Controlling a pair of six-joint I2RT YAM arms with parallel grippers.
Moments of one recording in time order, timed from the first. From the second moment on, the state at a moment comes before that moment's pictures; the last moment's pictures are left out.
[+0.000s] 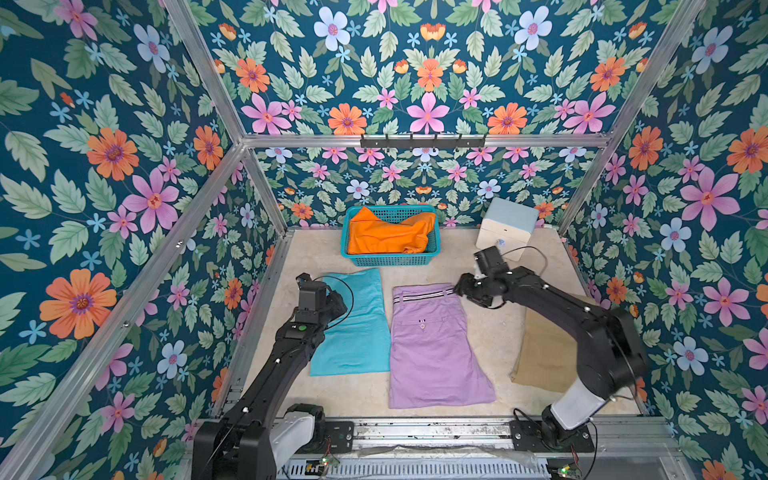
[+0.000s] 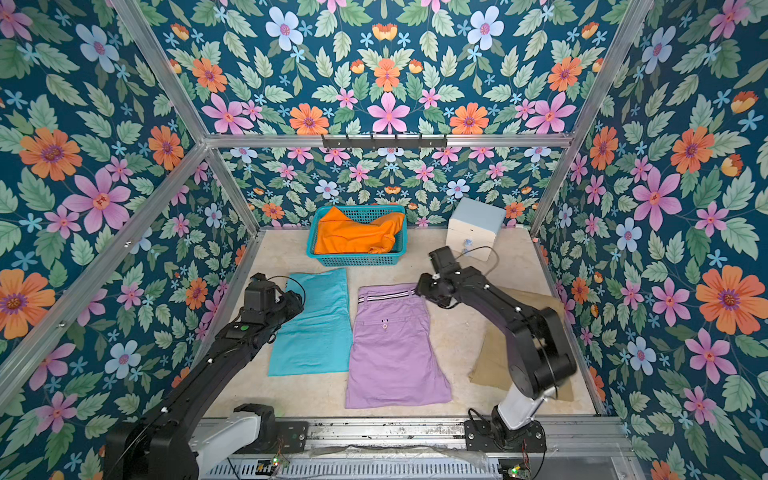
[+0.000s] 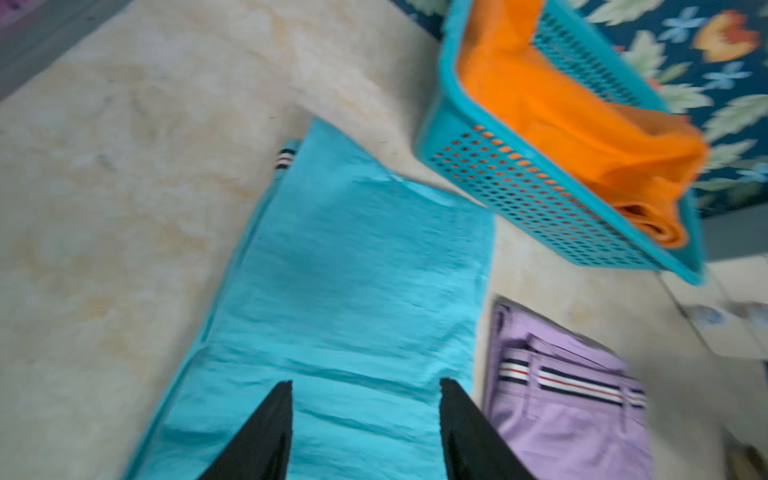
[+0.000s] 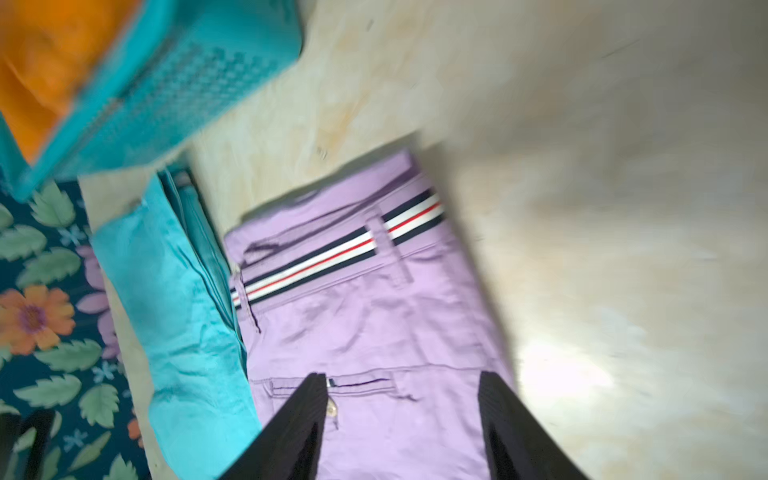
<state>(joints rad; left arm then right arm) -0.21 1.04 0.63 -0.24 0.00 -0.60 0.34 1.59 1.11 -0.54 -0.17 0.76</state>
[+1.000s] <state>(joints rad) -0.61 1.53 0.87 0.01 0.34 -0.51 0.18 1.58 1.08 -0.79 -0.06 0.52</state>
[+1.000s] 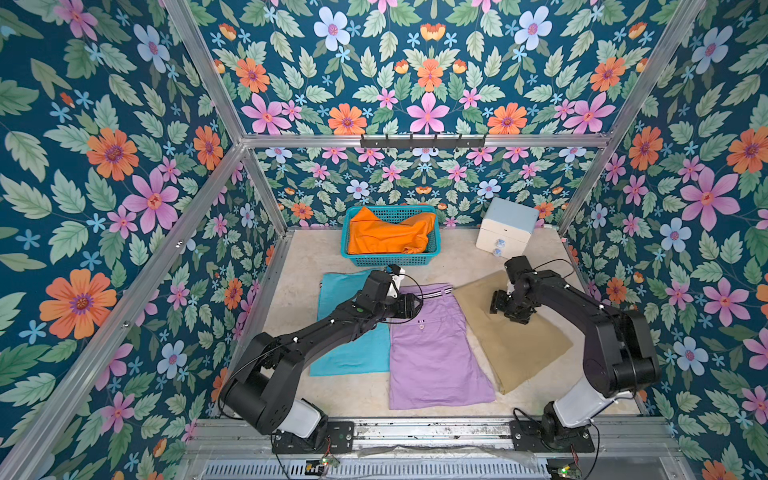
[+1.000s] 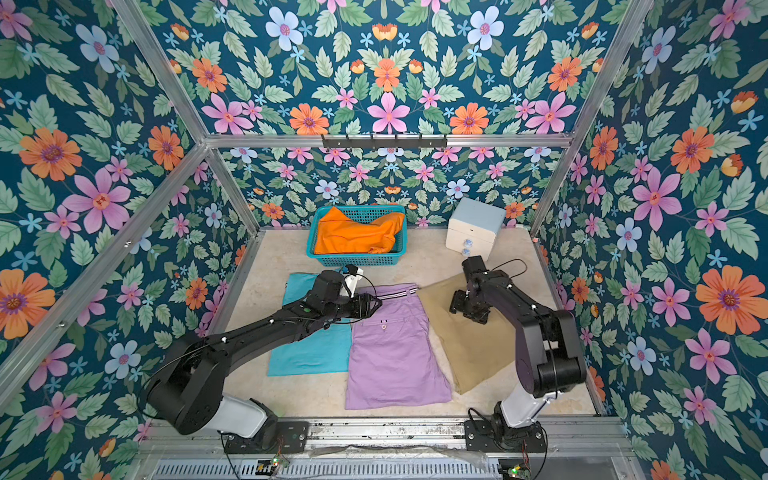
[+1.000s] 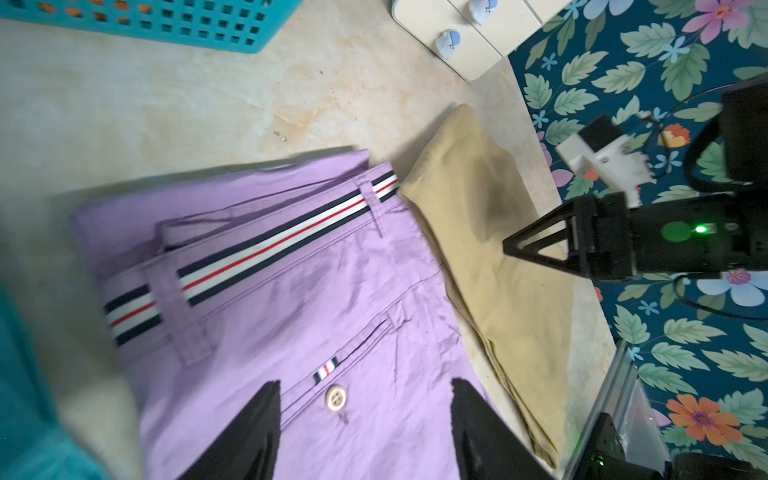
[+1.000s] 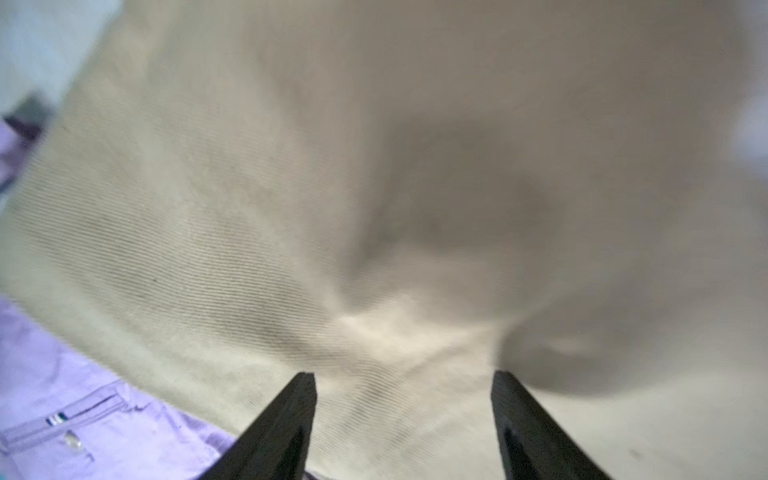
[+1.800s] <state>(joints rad) -0.83 2.33 1.74 -0.17 0.45 -0.34 -0.07 0.80 0.36 -0.80 -0.18 0.98</state>
